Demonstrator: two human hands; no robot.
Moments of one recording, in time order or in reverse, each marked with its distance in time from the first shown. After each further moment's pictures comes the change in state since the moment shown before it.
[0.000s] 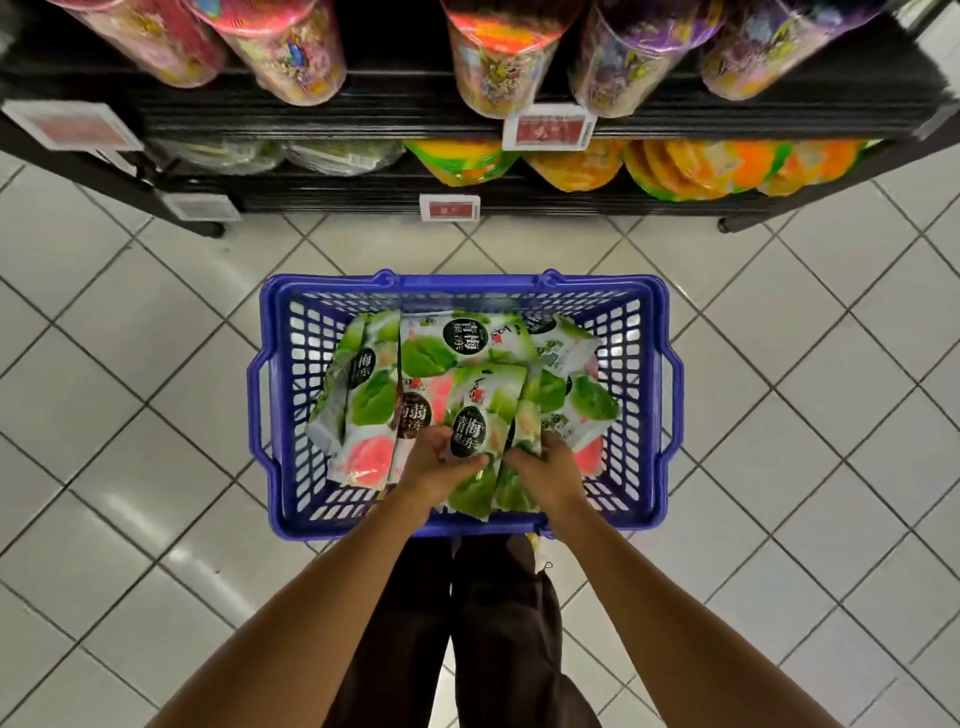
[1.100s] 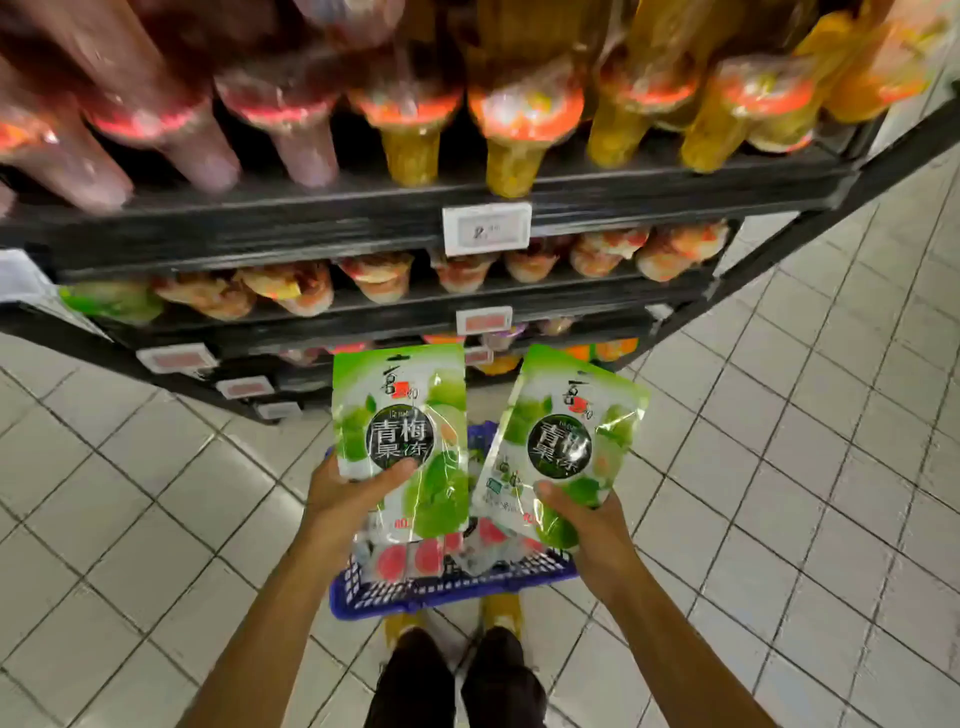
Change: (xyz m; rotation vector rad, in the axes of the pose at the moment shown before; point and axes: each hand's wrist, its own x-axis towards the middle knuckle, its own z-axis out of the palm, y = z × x) left_hand -0.307 0.213 -0.126 -0.305 0.020 0.449; right_hand -0.279 -0.140 -0.164 0.819 -0.050 -0.335
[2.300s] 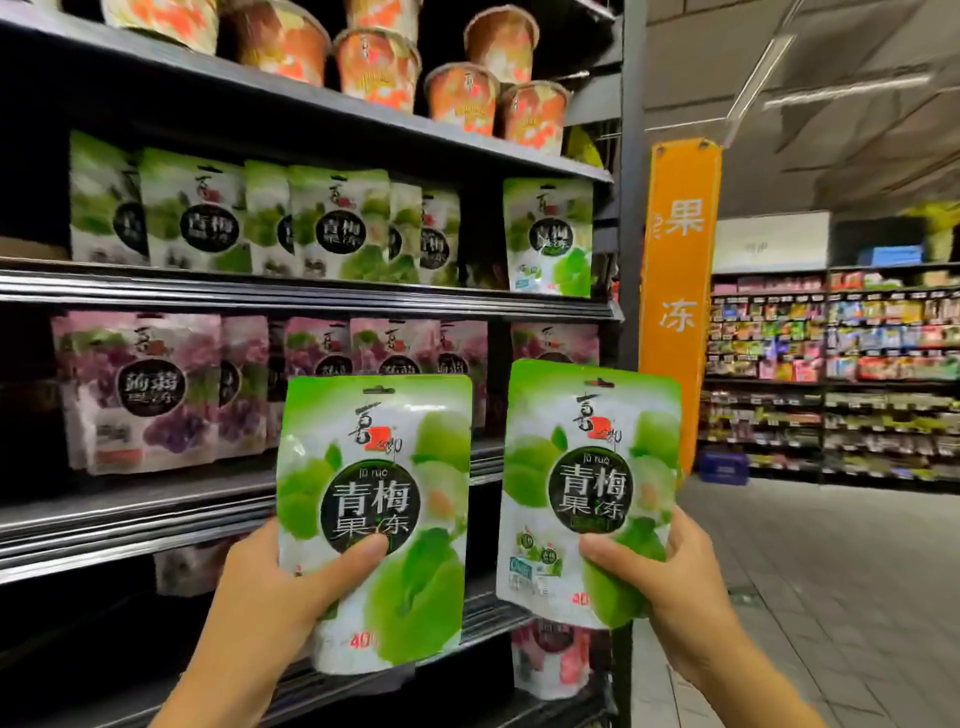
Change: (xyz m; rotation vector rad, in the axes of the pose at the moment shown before) left_hand -0.327 0.545 0.117 0.028 -0.314 1.247; right_hand -0.367 -0.540 0.025 0.082 -0.062 -1.290
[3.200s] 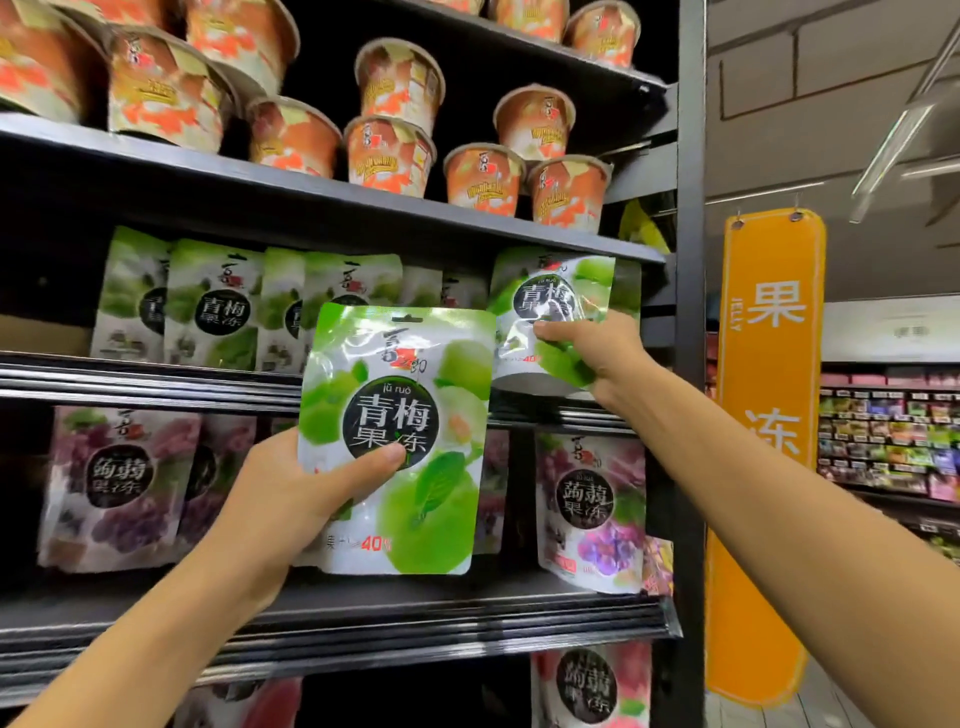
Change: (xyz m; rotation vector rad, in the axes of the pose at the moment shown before) left_hand 0.139 0.078 0.091 -0.027 0.107 0.183; right_hand 0.337 -0.126 0.074 -0.010 -0.133 -0.076
